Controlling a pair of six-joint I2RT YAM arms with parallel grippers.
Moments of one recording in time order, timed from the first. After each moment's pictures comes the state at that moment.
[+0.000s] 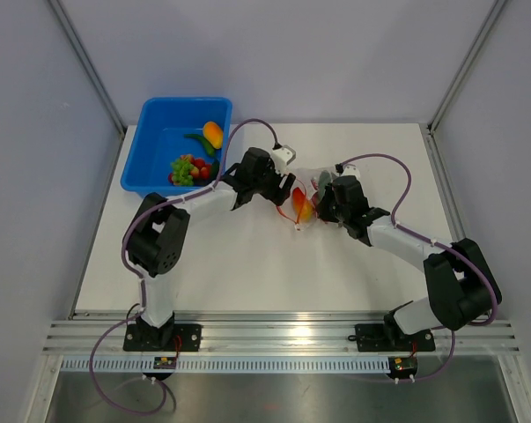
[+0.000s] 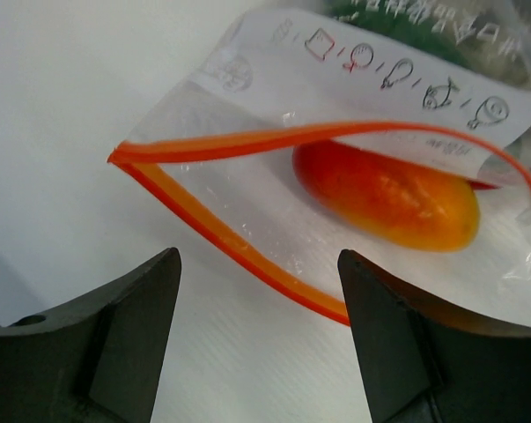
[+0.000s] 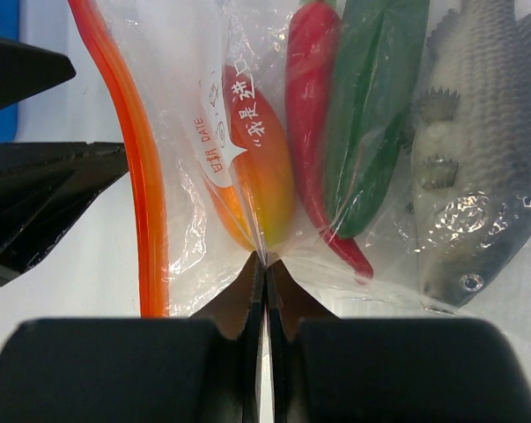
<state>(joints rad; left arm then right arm) -0.60 1.92 1.31 -0.02 0.16 0.10 0.47 1.45 0.79 0.04 0.08 0.56</state>
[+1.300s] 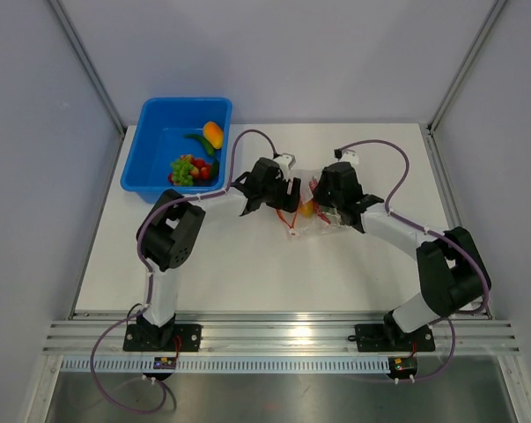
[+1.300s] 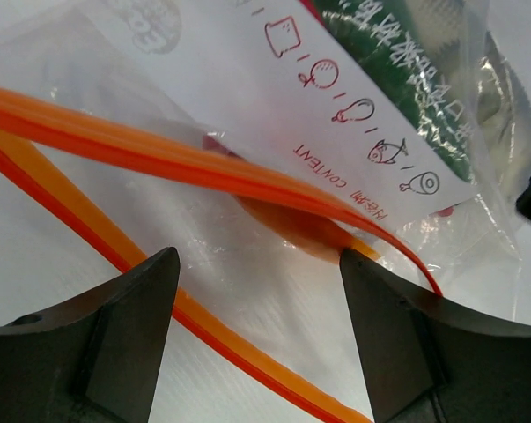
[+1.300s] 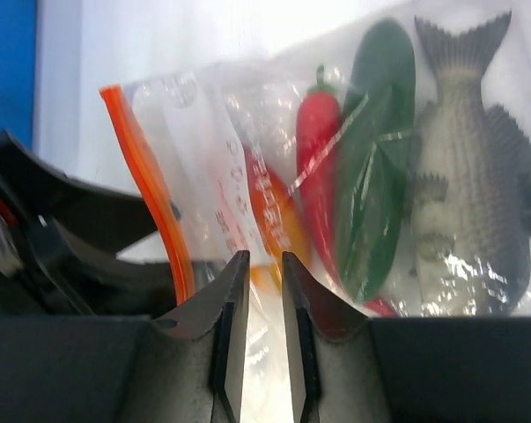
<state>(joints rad) -0.64 2.04 1.34 0.03 0.18 -0.28 0.47 1.52 0.91 0.04 0.18 0.56</state>
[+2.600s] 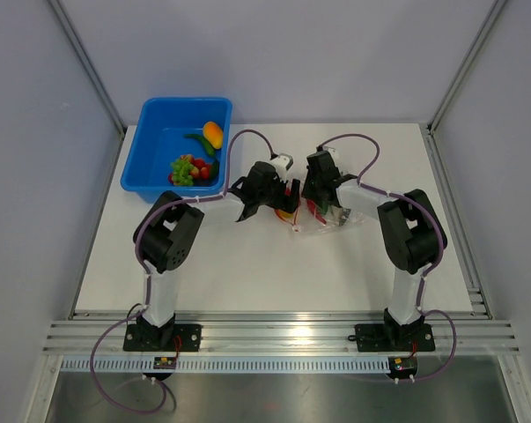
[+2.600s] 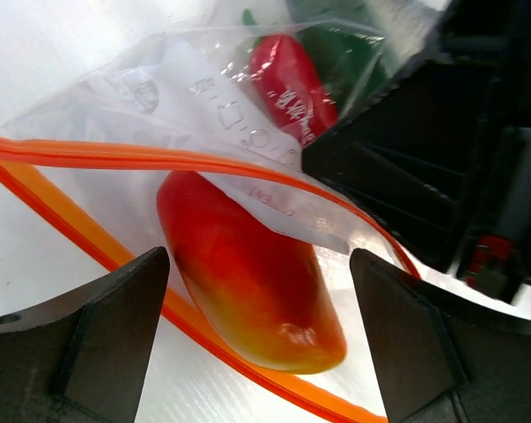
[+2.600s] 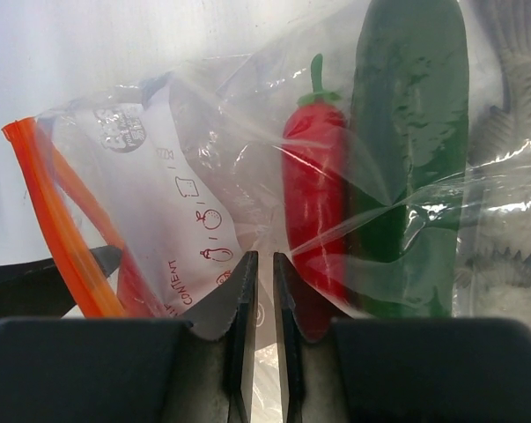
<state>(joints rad) -0.64 2.01 1.24 0.19 0.14 -0.23 0.46 1.92 1.24 -0.12 0.14 0.60</state>
